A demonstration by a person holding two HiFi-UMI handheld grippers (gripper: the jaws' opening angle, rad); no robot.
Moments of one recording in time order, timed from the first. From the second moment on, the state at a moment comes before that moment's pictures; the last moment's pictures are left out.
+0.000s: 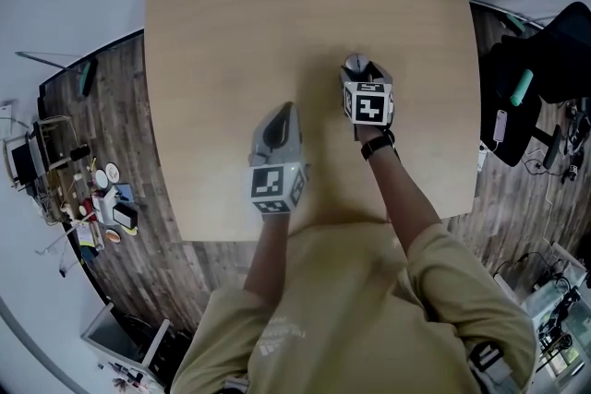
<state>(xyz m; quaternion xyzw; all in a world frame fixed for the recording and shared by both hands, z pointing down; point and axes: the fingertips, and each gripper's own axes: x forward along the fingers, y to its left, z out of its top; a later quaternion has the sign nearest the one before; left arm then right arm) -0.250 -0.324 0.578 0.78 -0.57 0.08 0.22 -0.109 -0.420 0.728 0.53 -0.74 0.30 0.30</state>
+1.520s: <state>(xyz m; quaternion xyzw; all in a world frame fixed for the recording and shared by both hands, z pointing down) -0.128 -0.197 0.447 0.82 -0.57 0.03 0.11 -0.007 -0.229 0.432 0.52 -0.85 0.09 0.03</state>
